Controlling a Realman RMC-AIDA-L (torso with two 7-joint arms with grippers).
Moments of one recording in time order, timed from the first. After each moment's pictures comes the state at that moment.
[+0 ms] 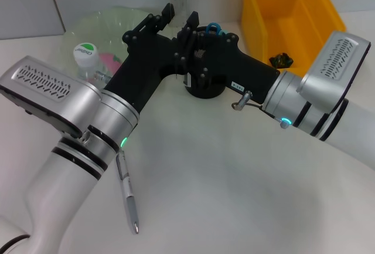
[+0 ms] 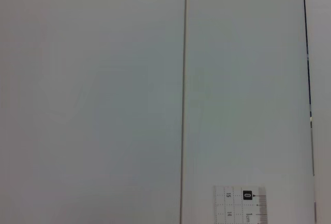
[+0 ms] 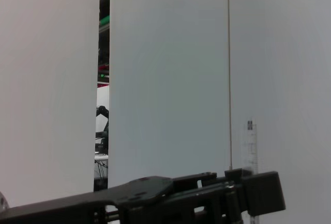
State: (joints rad) left arm -0.46 -2.08 2.49 0.76 -0.77 0.96 0.06; right arm 0.78 2.09 -0.64 0.09 -1.37 -1.34 0.45
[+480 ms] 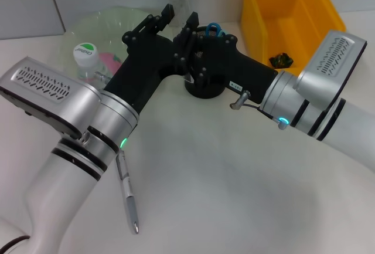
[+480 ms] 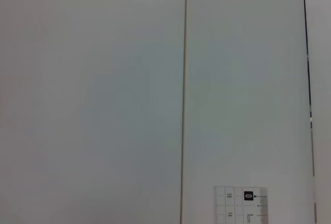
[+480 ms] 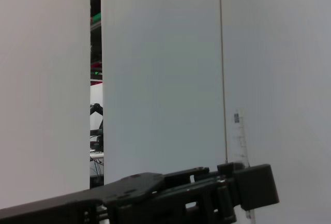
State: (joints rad) left arm -0.46 -2.08 2.49 0.76 -0.77 0.96 0.06; right arm 0.79 2.09 -0.62 0.11 -1.37 -1.32 0.46
